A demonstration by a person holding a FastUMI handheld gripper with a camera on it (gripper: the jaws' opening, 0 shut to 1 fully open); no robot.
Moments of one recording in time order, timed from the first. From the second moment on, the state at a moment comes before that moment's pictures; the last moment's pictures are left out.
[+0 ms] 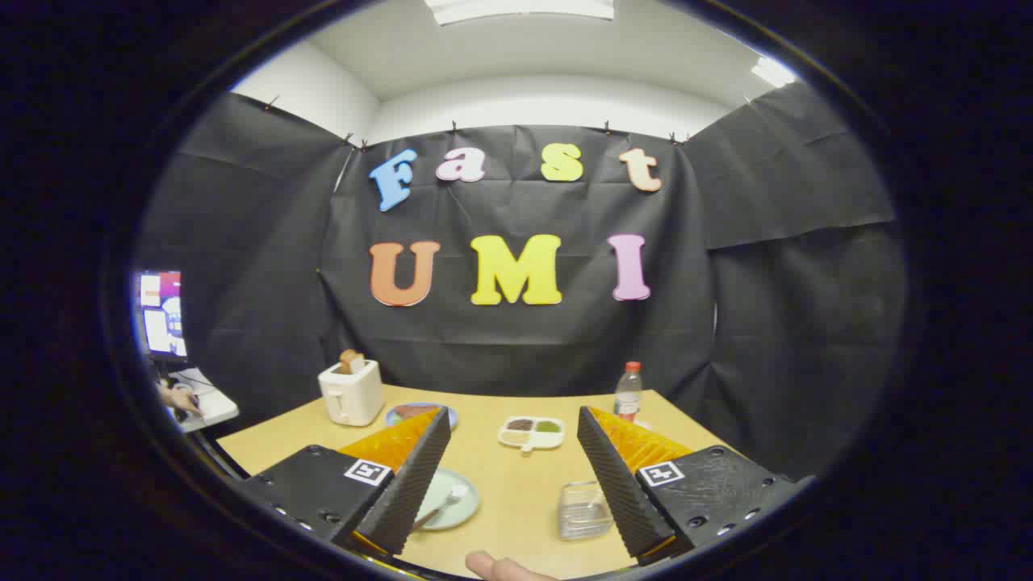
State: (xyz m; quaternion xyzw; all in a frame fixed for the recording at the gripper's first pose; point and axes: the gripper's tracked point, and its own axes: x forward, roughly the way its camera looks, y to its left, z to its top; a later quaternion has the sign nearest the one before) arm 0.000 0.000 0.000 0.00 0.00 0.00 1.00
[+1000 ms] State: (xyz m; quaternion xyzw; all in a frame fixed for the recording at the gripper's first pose) arm -0.010 0.065 0.013 0.00 0.00 -0.02 1.00
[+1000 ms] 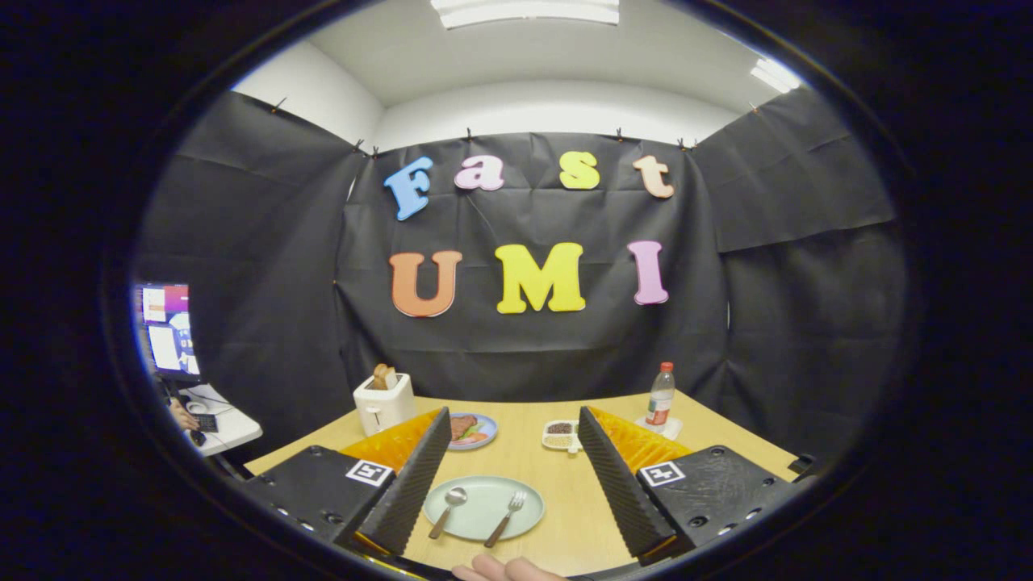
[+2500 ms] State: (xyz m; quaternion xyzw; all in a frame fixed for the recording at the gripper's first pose) arm 0.086 0.074 -0.154 0.01 0.26 -0.04 0.97
